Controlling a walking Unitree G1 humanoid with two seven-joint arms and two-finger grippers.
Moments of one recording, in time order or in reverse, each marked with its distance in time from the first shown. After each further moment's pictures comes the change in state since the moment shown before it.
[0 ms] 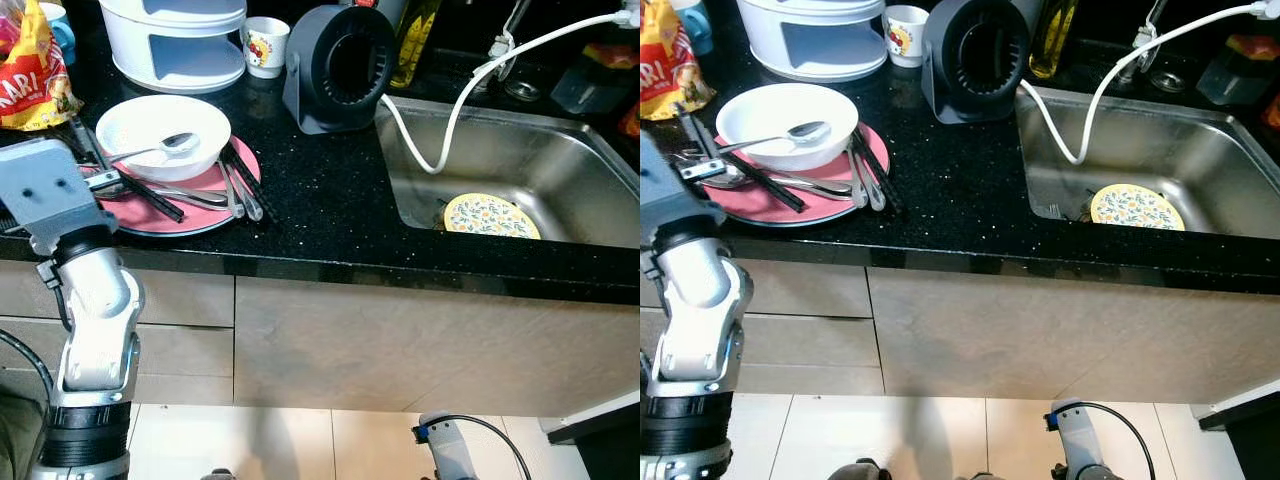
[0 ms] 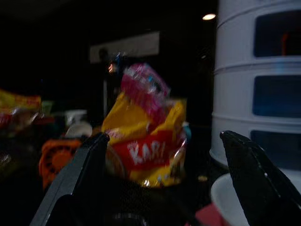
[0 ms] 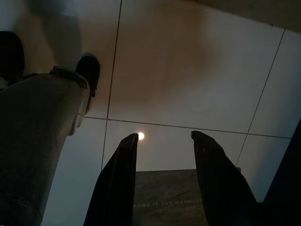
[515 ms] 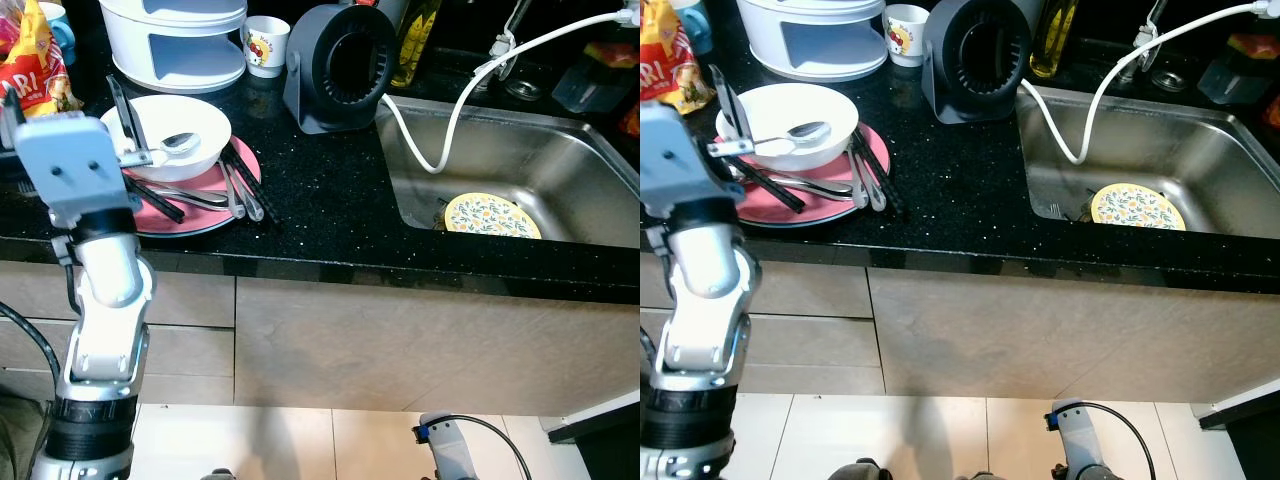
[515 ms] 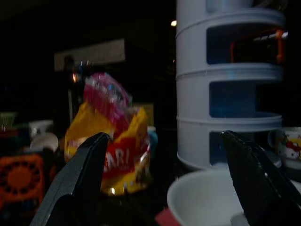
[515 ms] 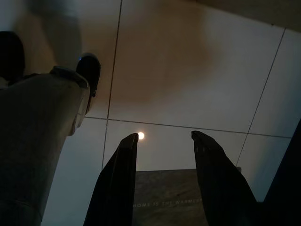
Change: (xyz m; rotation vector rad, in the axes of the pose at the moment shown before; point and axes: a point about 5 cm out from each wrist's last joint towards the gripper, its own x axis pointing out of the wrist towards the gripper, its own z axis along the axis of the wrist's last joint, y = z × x) left arm -0.007 -0.019 0.006 -0.047 0.000 -0.129; right arm 0.000 0.000 0.000 0.002 -0.001 -0.002
